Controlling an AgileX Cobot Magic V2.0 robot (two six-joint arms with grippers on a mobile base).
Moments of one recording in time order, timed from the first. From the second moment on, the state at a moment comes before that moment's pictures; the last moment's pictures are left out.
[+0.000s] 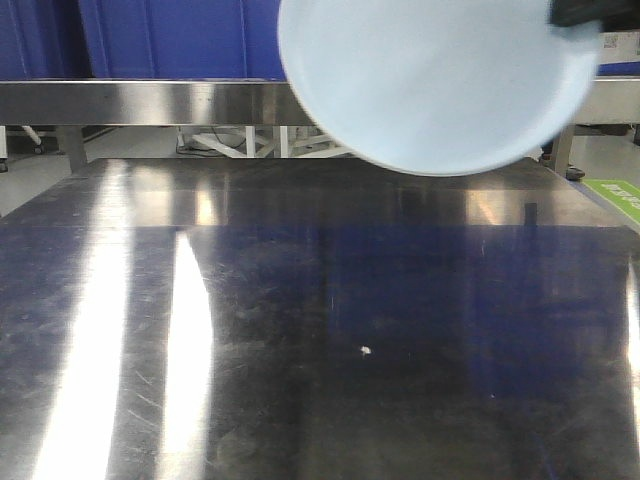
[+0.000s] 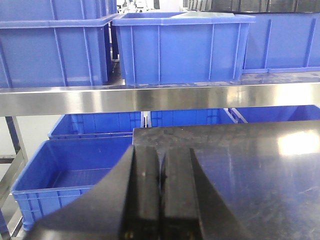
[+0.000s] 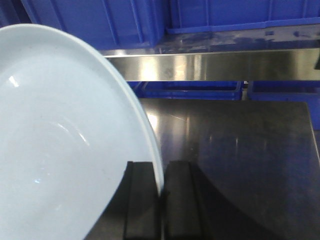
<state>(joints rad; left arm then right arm) -0.14 0.39 -0.28 -0.28 -0.02 0.32 0.34 0.97 -0.47 0.25 -0.29 0.00</state>
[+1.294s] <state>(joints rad) -0.14 0.39 -0.28 -0.28 -0.02 0.32 0.30 0.41 -0.25 0.16 -0.04 -0.07</state>
